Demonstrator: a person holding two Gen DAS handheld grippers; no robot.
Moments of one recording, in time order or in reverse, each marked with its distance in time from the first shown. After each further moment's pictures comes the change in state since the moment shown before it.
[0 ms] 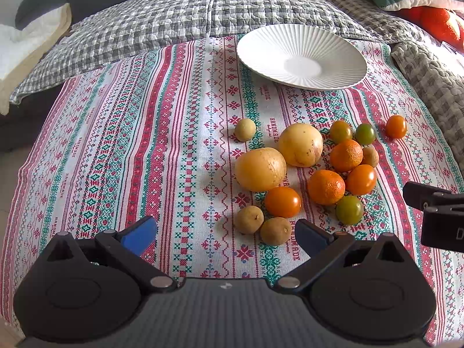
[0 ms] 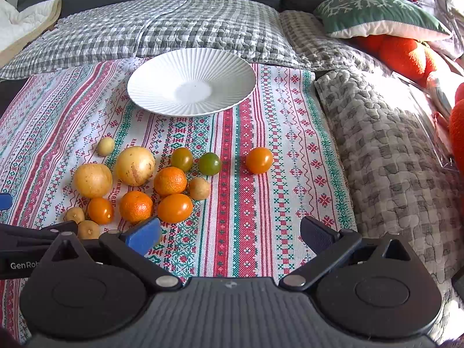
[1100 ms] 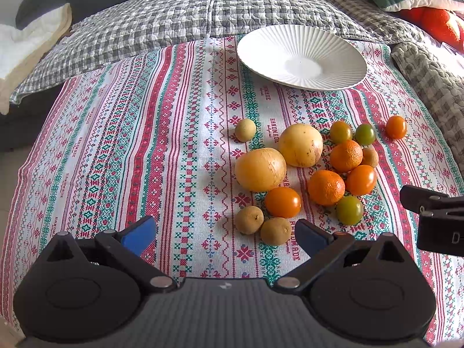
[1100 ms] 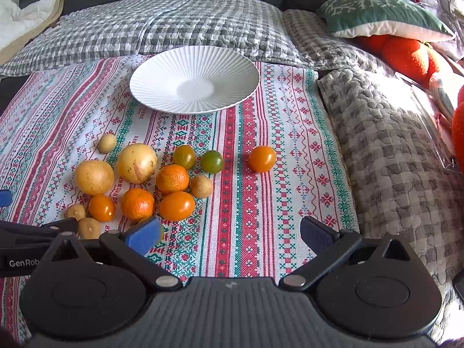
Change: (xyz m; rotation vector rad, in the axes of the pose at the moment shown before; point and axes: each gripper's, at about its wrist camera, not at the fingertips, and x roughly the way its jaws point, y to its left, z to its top) left arm -0.001 0.003 0.000 -0.003 -0.003 -0.004; right arm 0.001 0.002 -0.001 -0.006 0.008 0.005
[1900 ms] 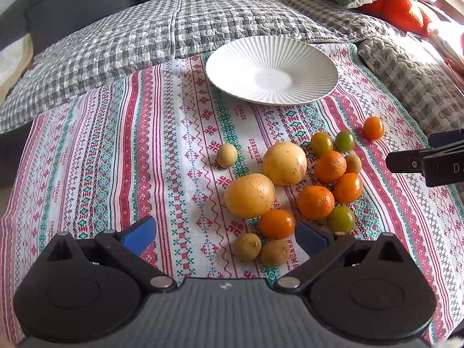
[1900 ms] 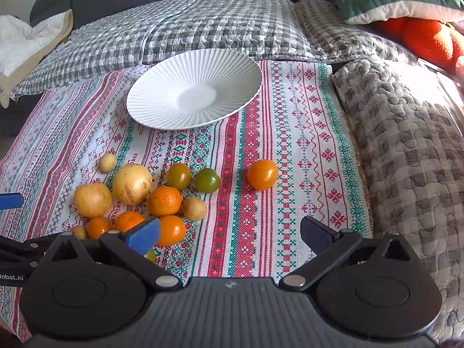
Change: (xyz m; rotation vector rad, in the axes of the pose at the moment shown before) left arm 0.005 0.010 0.024 0.149 -0.059 -0.116; right arm 0.024 -0.040 0.023 0.060 0.010 0.188
